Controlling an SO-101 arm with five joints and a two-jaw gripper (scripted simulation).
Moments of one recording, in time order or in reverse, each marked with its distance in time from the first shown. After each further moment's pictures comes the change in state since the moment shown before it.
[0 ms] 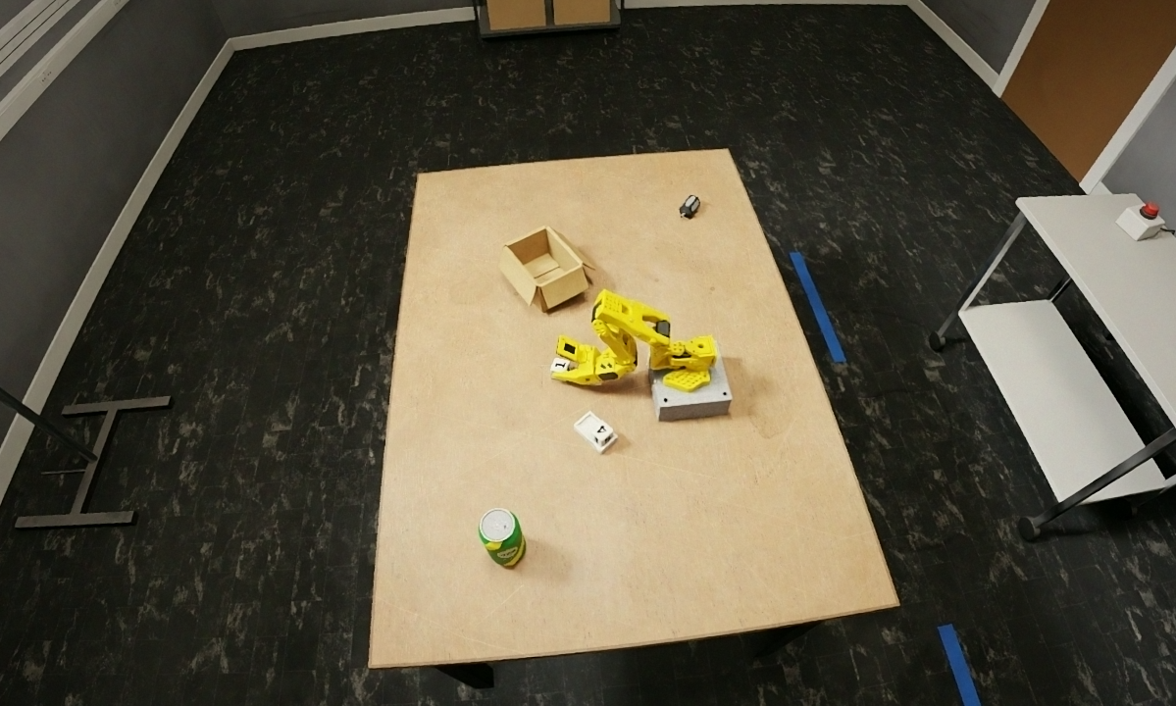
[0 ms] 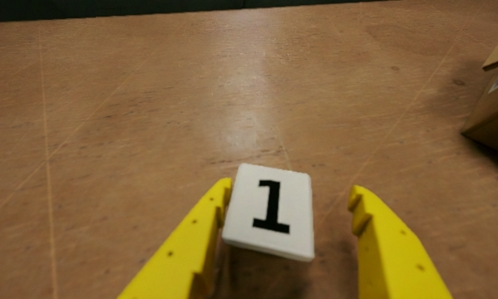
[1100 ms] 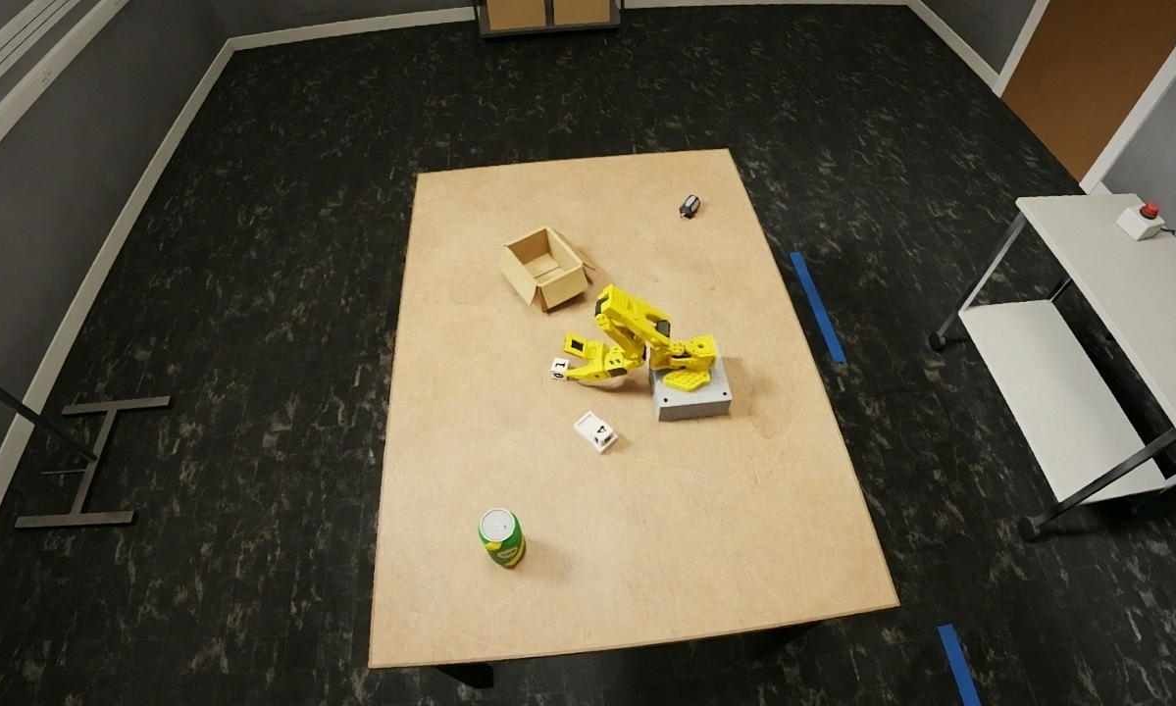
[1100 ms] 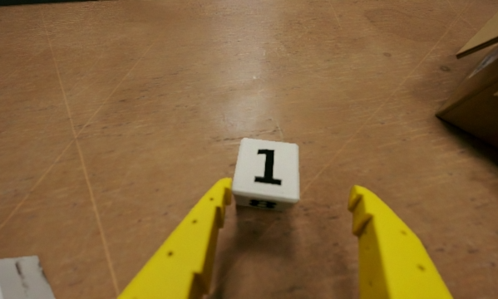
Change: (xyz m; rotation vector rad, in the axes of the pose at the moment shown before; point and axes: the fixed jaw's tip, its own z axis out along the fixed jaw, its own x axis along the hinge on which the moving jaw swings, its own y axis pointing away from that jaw) arm 0.000 0.000 -0.023 0.002 0.076 0.000
